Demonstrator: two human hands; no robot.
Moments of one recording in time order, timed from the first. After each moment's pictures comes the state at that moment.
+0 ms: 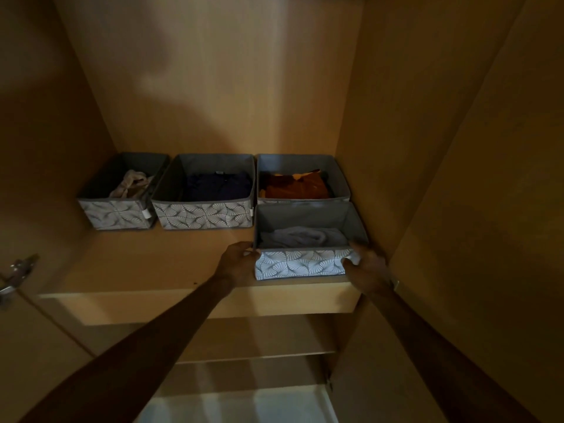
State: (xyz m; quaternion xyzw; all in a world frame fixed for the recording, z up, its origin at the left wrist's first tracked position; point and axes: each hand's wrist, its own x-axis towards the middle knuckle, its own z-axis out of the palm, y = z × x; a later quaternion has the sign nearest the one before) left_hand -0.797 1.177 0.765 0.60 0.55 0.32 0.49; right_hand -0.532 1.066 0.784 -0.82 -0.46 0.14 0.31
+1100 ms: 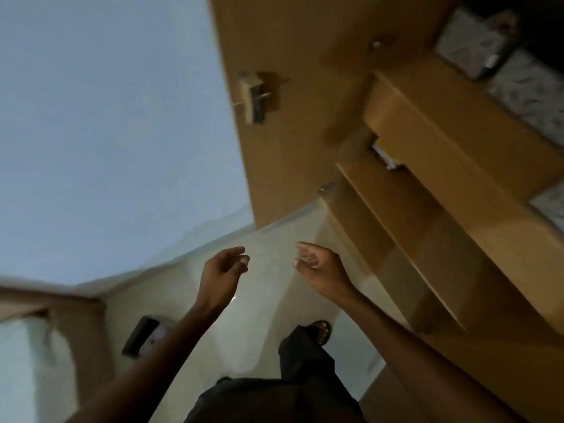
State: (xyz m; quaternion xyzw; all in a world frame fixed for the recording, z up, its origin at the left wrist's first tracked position) left_hand -1.000 0.625 0.650 0.08 0.78 0.52 0.33; right_hand -0.864 0.807 0.648 -0.37 -0.76 0.53 -0.02
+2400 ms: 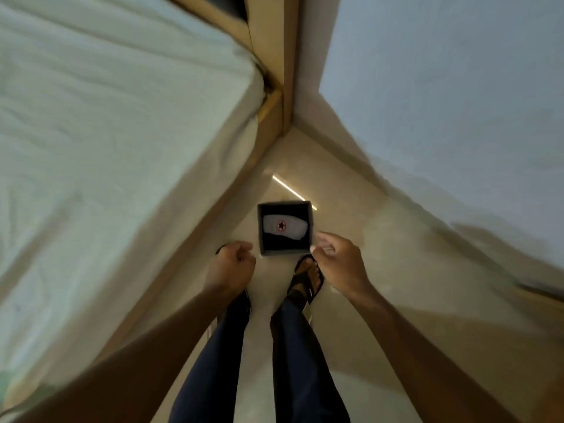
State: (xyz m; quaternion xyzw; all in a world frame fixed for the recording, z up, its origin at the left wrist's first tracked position) left_hand -1.101 0.154 0.197 -0.44 0.73 0.44 0.28; right_hand -1.200 0.360 0.212 -0.06 -0.84 0.37 -0.40
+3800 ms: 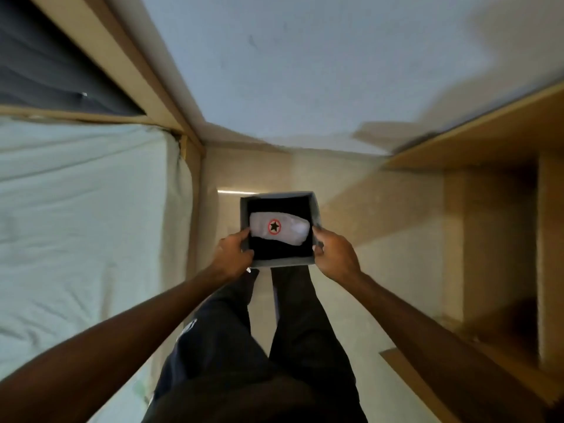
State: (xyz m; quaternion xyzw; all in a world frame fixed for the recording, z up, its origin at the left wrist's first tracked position) left_hand -1.100 0.185 0.486 0.01 0.84 0.36 0.42; right_hand -1.048 0.419 0.496 -0.15 -0.91 0.27 -0.27
